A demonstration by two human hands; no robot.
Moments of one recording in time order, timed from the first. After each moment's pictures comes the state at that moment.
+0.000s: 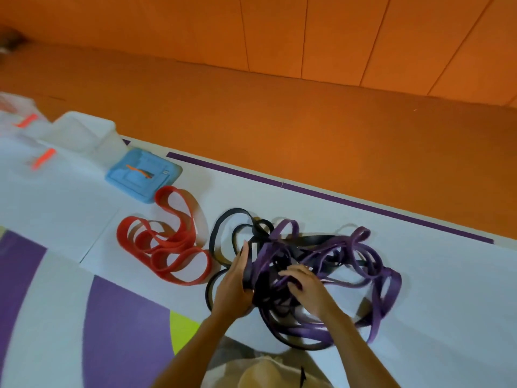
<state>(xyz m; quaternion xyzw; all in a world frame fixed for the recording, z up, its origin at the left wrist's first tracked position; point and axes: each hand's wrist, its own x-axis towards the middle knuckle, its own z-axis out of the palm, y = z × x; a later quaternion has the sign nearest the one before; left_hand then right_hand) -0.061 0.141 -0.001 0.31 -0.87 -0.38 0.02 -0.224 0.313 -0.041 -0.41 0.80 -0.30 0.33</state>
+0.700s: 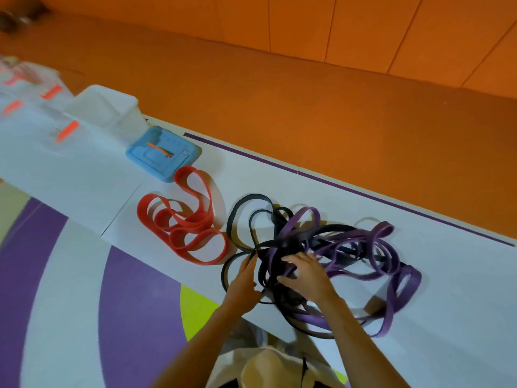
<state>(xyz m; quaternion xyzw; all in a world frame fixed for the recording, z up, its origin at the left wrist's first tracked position) -0.023 0.142 -0.020 0.36 -0.81 -0.45 -0.09 -0.196 0.271 -0.030 -0.43 0.82 -0.19 0.31</state>
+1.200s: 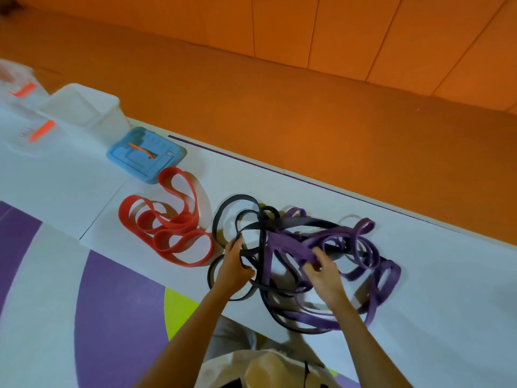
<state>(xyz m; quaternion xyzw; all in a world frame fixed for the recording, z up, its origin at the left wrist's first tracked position) -0.054 0.125 -0.011 0.41 -0.76 -0.50 -0.01 -0.214 0.323 -0.010 -0.22 0.80 -0.47 0.31</state>
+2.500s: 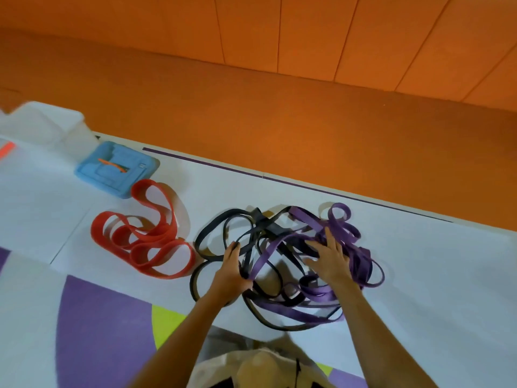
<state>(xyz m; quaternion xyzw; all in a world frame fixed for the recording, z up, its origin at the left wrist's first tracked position) -0.076 0.150 -0.009 0.34 -0.82 -0.45 -0.11 -0.279 0.354 -0.011 -0.25 0.92 -0.10 0.28</state>
